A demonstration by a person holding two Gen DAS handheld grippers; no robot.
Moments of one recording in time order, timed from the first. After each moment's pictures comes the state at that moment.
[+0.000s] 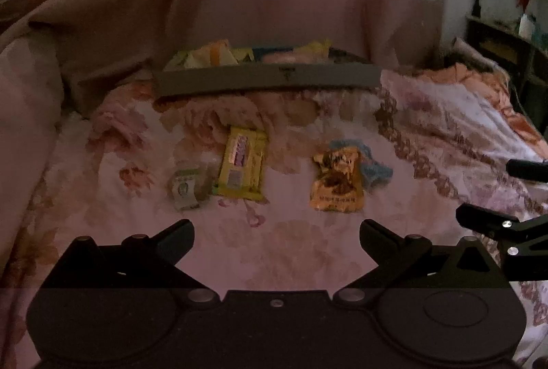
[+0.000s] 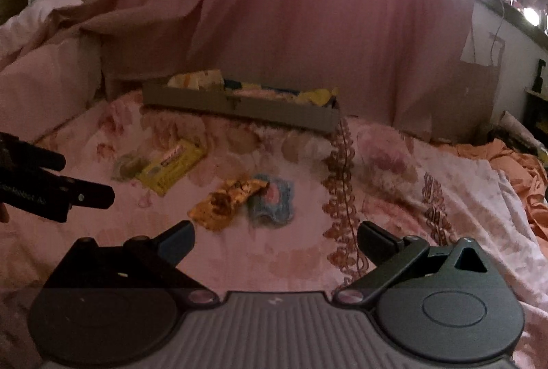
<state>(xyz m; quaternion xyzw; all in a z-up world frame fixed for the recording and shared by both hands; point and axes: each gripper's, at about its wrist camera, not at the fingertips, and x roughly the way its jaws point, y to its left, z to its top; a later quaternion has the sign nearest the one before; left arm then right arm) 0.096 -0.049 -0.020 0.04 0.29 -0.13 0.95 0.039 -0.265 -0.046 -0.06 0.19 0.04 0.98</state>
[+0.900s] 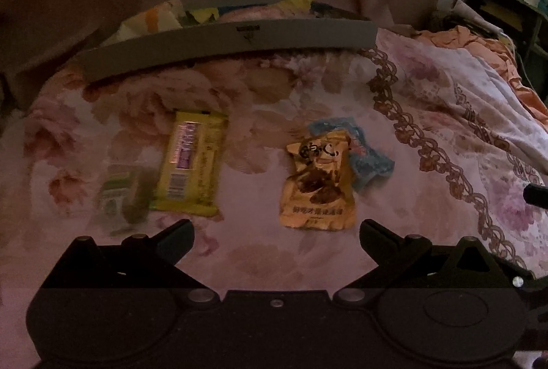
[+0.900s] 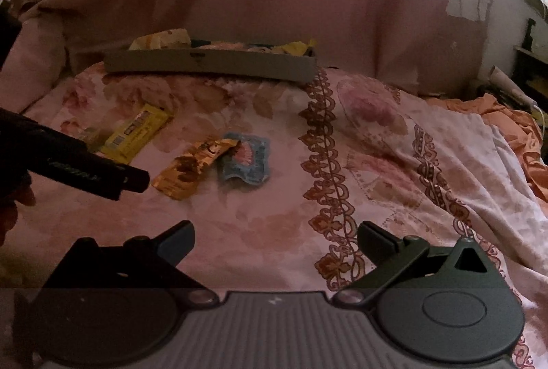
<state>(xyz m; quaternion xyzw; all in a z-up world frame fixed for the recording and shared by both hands) 0.179 -0.106 -0.043 0.05 0.35 -0.16 0.92 0.072 -0.283 -0.067 -0.03 0.25 0.00 0.97</state>
